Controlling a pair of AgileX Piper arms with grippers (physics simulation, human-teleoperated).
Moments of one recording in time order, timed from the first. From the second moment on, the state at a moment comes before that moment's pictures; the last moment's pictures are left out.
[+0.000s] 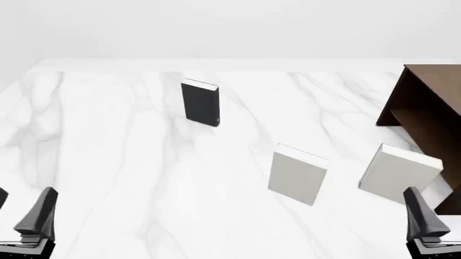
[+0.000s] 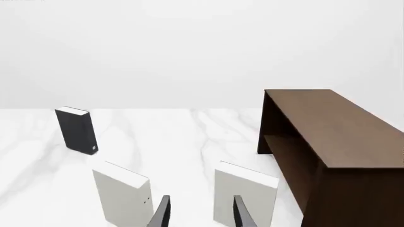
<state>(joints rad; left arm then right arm) 0.00 0.00 0.00 0.00 0.00 0.00 0.00 0.00 0.00 0.00</state>
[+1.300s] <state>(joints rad) 0.00 0.00 0.00 0.00 0.00 0.30 0.69 -0.80 0.14 -0.16</state>
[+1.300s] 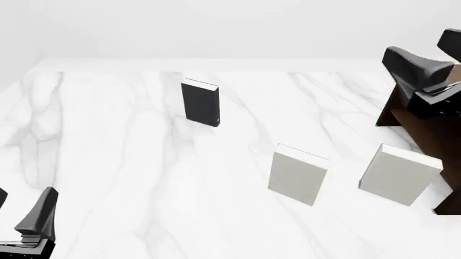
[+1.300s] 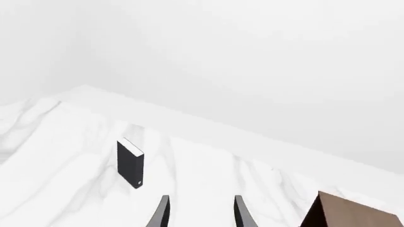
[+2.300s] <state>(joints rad) 0.00 0.00 0.00 0.00 0.00 0.38 1.32 -1.23 0.20 -0.27</state>
